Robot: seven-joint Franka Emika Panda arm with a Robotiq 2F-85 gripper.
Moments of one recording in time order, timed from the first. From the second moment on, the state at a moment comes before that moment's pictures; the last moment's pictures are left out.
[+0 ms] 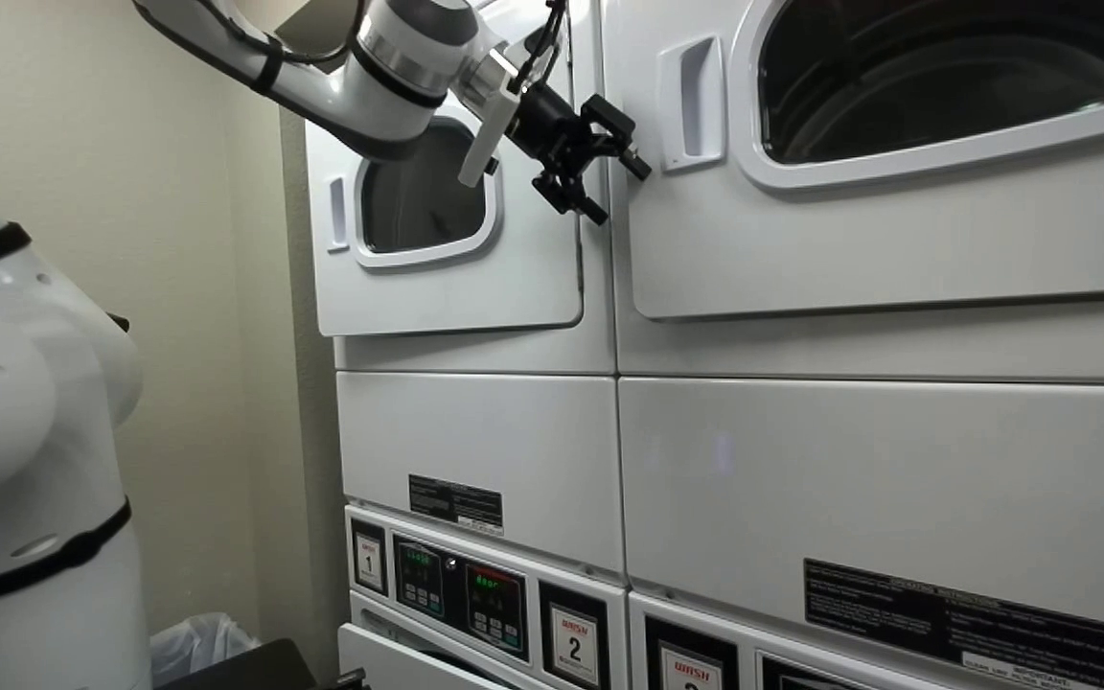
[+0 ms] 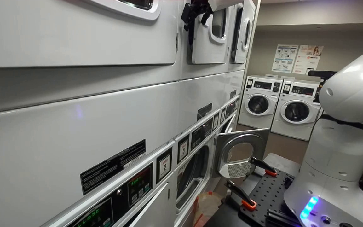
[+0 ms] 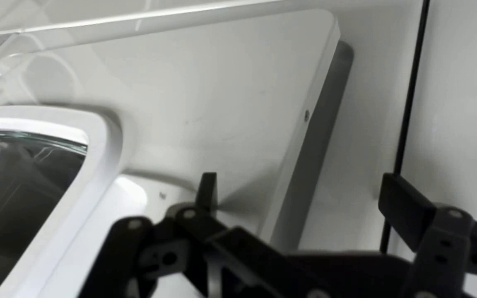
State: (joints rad) arm -0.18 -0.59 0.19 -2.36 -0.53 2.46 0.35
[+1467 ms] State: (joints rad) arm -0.10 -0.65 0.30 -2.38 -1.28 1.79 1.03
